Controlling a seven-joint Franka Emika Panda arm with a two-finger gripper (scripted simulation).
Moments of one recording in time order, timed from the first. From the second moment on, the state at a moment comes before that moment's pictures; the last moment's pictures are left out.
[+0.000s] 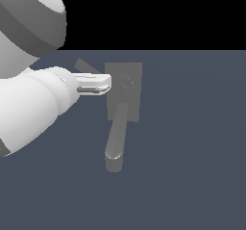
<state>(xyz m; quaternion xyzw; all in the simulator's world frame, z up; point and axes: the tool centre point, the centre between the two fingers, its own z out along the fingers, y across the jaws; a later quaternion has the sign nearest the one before) -0.026 0.126 0.216 0.04 0.71 -0.03 0.70</state>
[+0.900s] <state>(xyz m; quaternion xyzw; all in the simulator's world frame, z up) -0.031 0.101 0.252 0.03 0.71 -0.03 0.70</state>
